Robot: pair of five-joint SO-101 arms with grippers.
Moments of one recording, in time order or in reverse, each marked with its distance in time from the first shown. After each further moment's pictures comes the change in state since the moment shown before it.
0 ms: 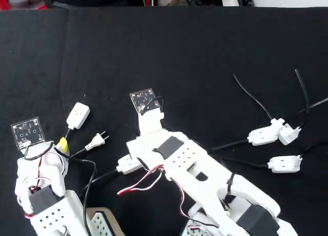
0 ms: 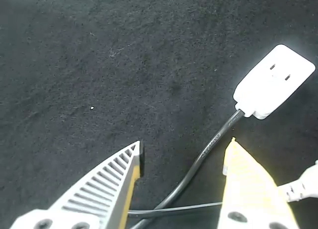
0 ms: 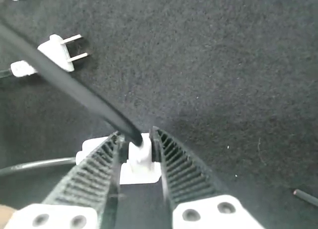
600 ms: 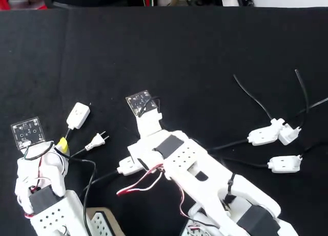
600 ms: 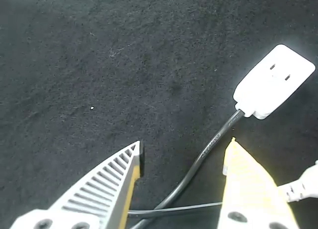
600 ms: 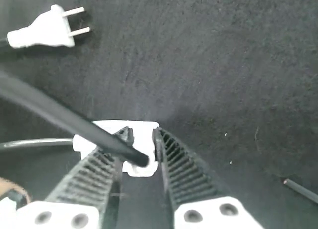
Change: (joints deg) left arm 0.0 0.0 0.0 0.0 0.0; right arm -0.1 -0.2 -2.0 6.9 4.5
